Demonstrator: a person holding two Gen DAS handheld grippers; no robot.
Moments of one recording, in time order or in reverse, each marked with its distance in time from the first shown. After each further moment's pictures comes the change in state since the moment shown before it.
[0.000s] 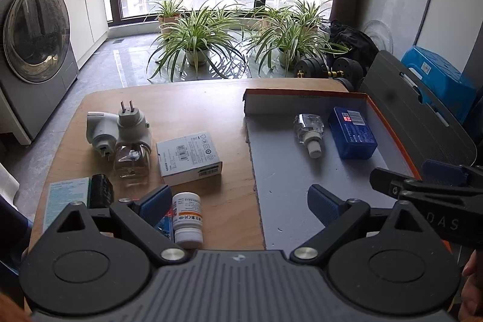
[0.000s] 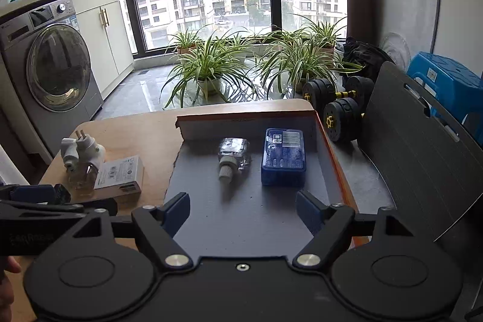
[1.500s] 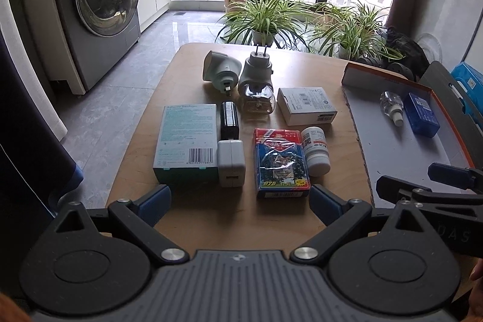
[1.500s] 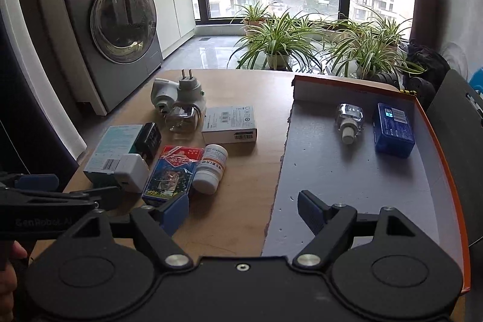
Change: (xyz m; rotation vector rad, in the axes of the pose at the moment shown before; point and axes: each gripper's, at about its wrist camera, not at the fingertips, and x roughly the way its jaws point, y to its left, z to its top) left arm -0.052 0.110 -0.067 -0.156 0.049 0.126; right arm -0.009 0.114 -0.044 -0.150 0.089 0.153
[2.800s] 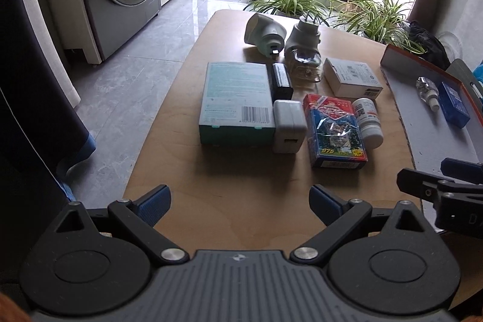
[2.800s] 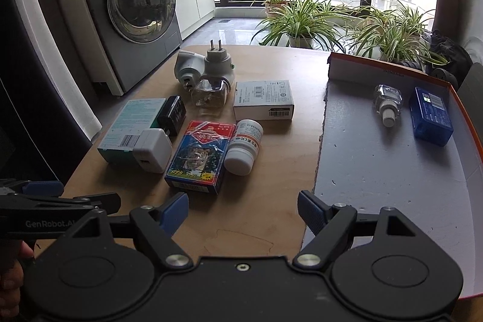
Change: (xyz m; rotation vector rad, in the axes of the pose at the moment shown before) left arm 0.021 0.050 -0.023 -0.076 0.080 0.036; right arm 0.028 0.021 -0.012 -0.022 0.064 0.064
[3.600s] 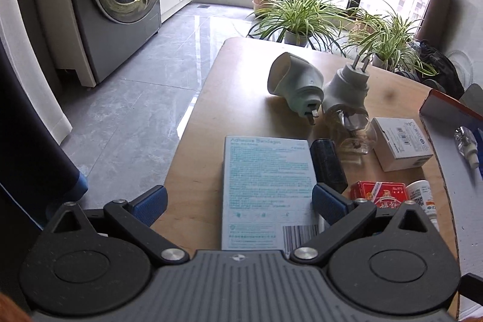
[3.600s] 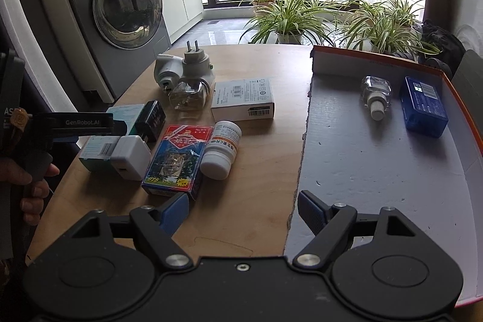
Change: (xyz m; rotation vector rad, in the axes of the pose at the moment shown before) left arm 0.064 0.018 0.070 0.013 -0.073 -0.015; right arm 0.013 -0.022 0.001 0.050 0.000 -0.013
